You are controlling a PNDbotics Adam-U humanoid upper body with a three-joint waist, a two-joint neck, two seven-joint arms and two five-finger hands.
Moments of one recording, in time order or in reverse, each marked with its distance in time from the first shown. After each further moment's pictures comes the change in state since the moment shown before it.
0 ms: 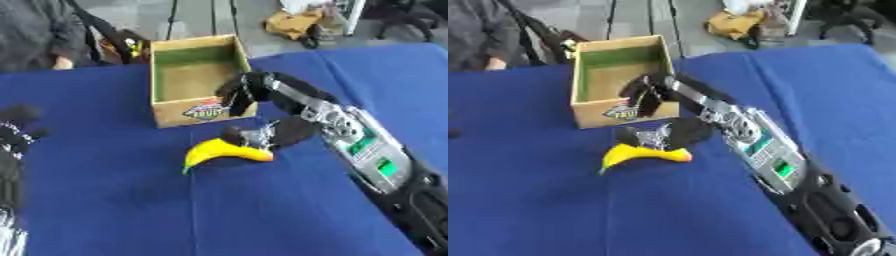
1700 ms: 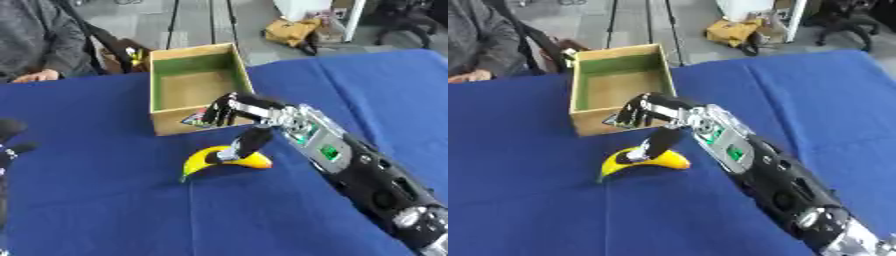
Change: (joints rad) left arm -0.004 -0.005 -0.014 0.002 0.009 0.002 -0.022; right arm -0.162 0.046 0.055 0.433 0.361 -0.112 0.102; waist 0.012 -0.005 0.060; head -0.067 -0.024
